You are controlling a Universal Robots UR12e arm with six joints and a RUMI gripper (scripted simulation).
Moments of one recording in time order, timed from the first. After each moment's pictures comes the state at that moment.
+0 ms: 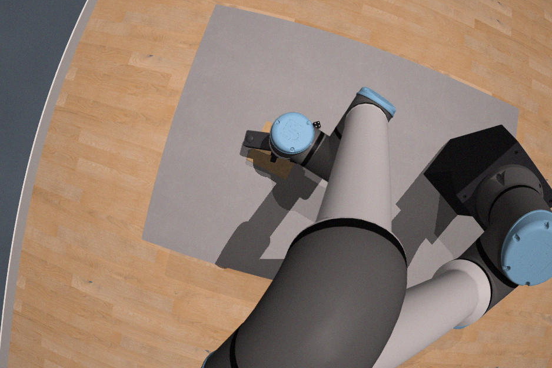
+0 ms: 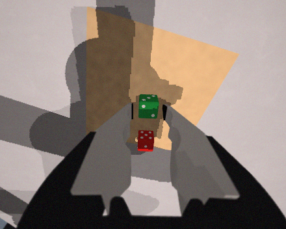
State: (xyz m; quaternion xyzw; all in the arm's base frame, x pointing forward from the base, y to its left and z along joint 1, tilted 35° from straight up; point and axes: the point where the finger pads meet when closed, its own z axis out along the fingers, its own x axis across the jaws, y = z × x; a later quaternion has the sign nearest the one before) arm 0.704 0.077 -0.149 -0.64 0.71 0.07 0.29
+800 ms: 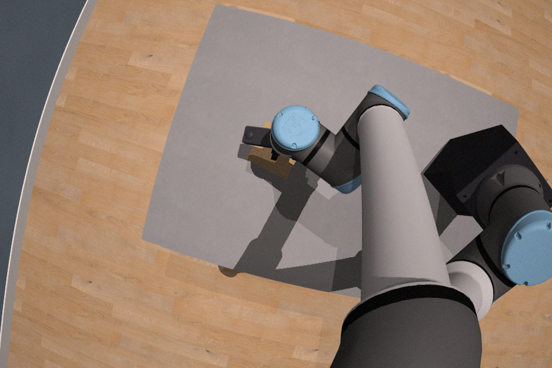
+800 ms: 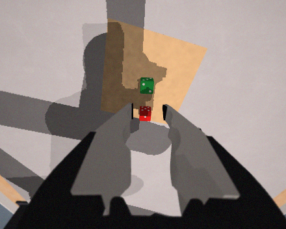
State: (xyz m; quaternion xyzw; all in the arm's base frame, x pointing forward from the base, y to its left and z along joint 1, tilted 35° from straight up) arm 0.682 0.045 -0.093 -0.64 0.71 0.07 0.29
